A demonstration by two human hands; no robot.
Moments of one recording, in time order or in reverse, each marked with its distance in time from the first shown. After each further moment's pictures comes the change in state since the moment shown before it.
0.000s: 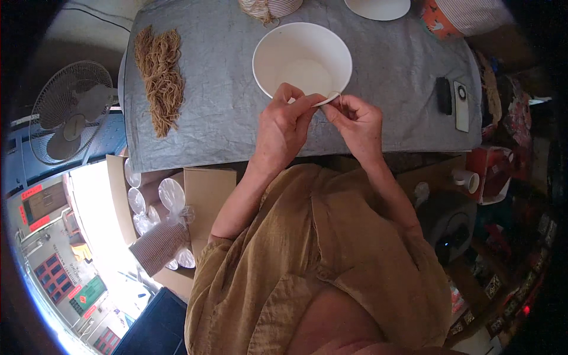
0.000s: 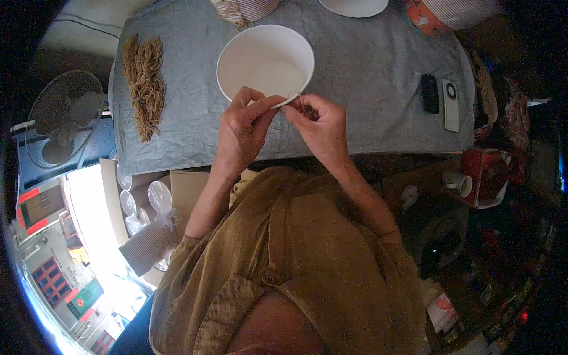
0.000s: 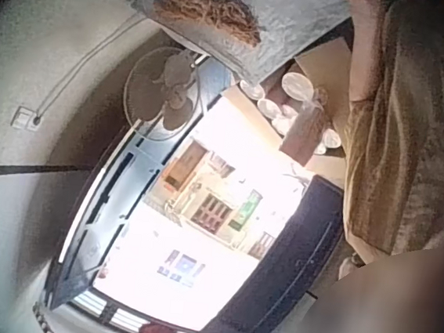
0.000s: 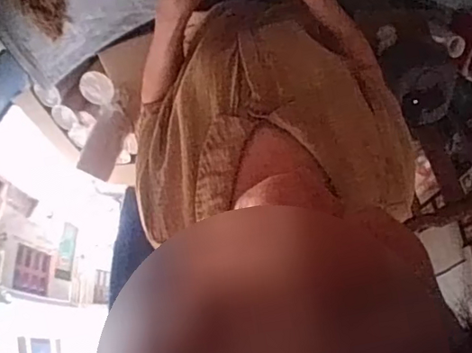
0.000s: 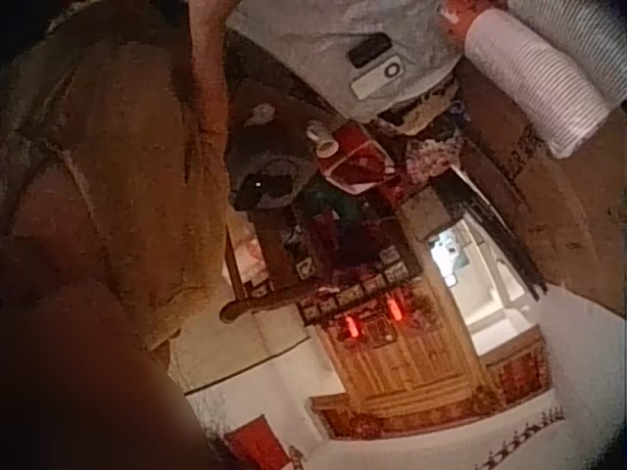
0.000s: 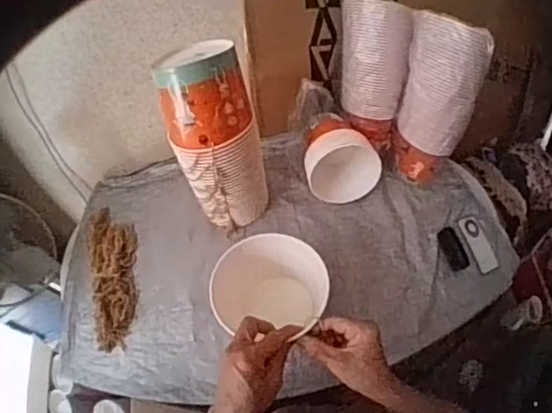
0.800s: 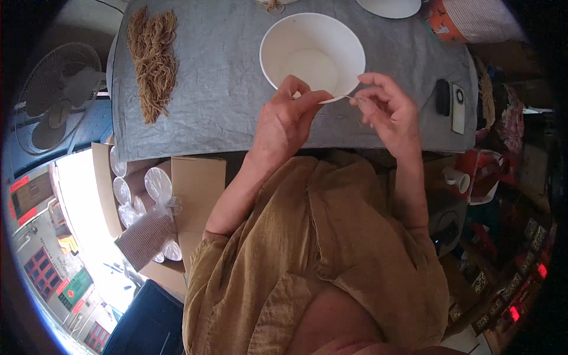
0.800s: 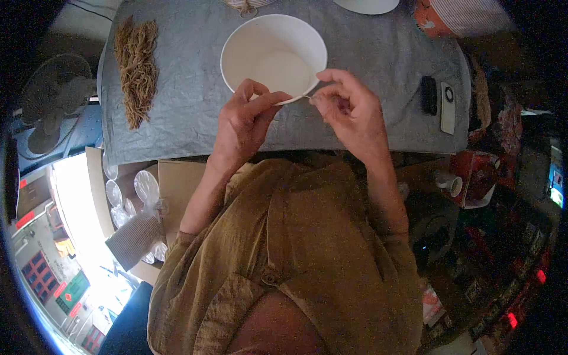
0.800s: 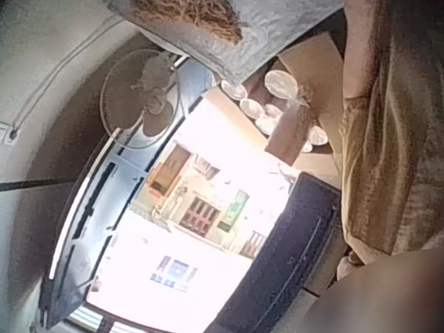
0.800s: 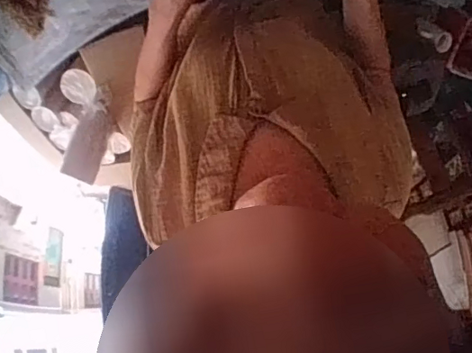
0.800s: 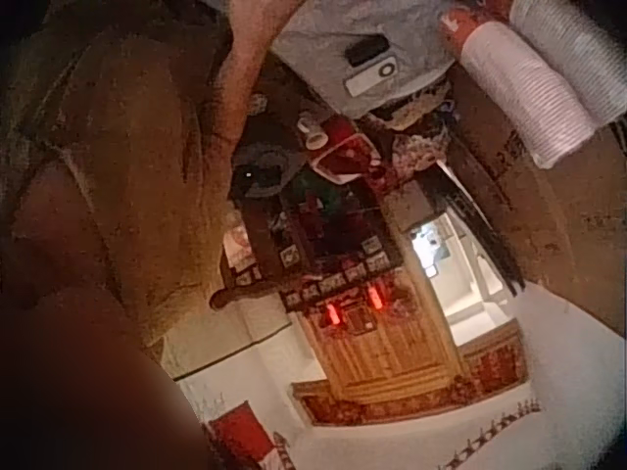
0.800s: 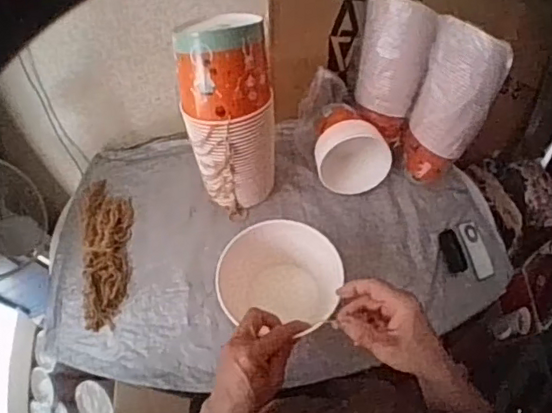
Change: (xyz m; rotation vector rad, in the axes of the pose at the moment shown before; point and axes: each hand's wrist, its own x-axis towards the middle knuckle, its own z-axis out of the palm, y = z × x) left_hand -0.011 -0.011 -0.002 -0.012 -0.033 0.023; right_hand 0.006 -0.041 -0.037 -0.118 -0.192 -0.072
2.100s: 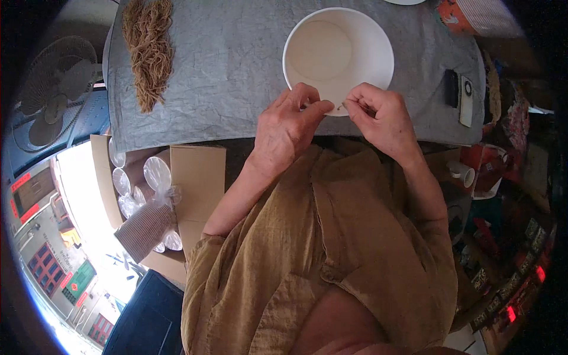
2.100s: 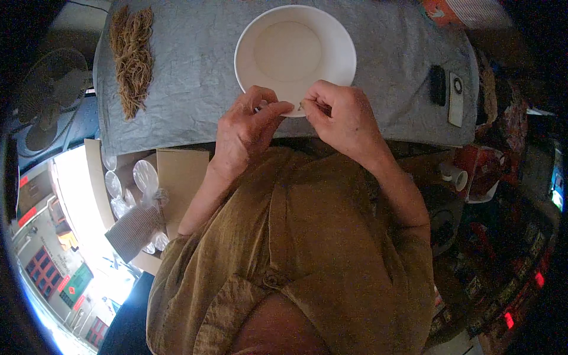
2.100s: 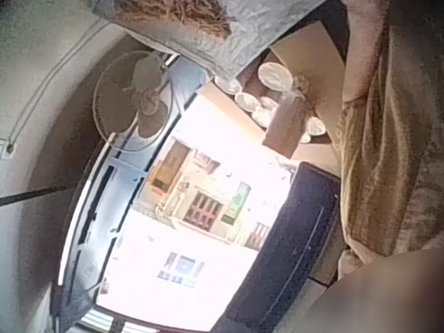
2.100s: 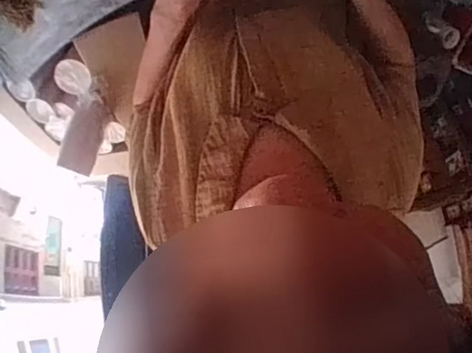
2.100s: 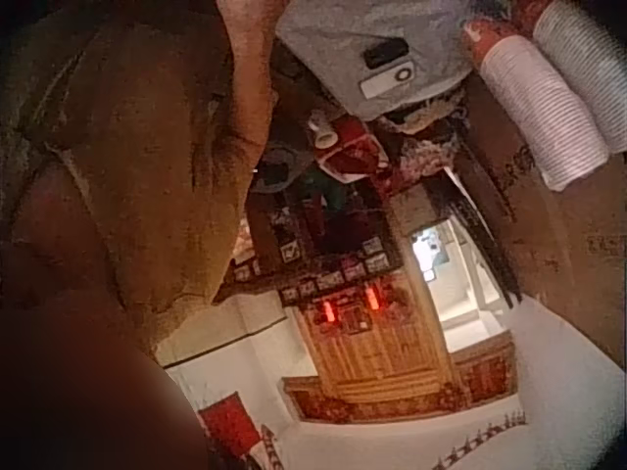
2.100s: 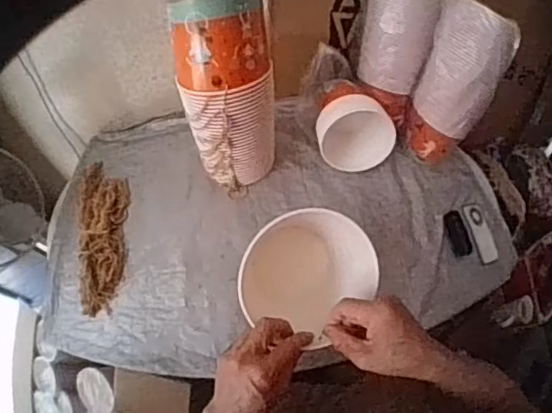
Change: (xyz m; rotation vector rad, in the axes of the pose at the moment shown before) left_hand -0.030 0.002 0.007 0.199 -0.031 0.106; right_hand -0.008 0.011 0.010 -0.419 -0.200 -0.005
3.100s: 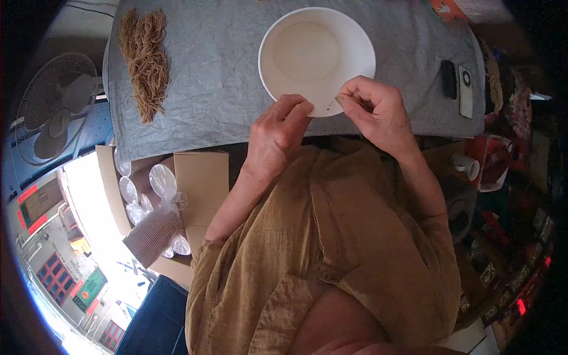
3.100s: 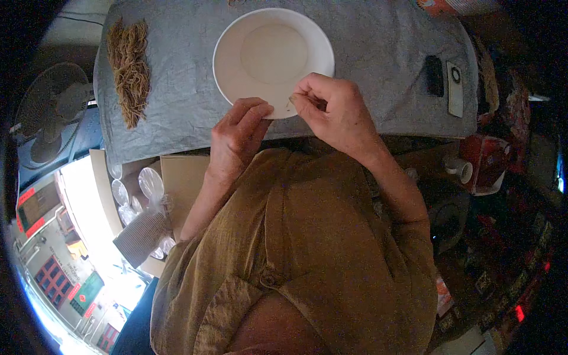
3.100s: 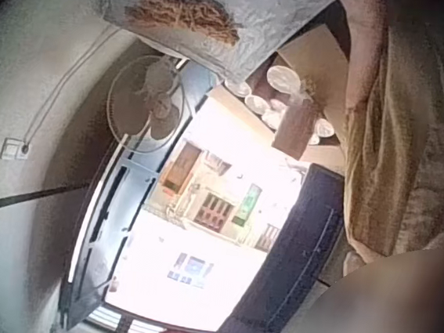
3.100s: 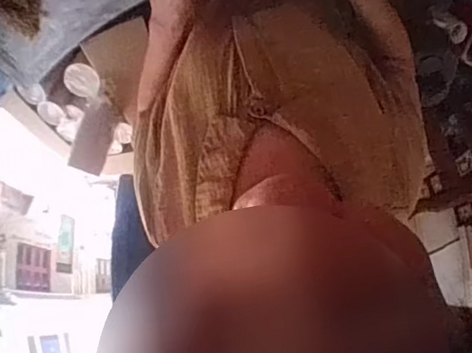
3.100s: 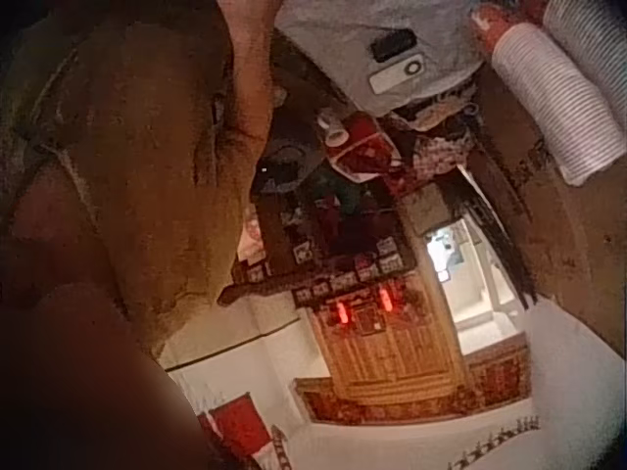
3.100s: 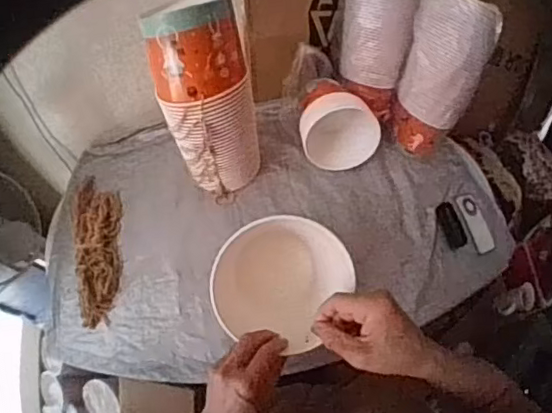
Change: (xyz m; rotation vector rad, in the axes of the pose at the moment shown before) left_hand -0.011 -0.004 0.002 -0.035 -0.006 -0.054; right_hand -0.002 0.002 -0.003 0.259 0.031 -0.042
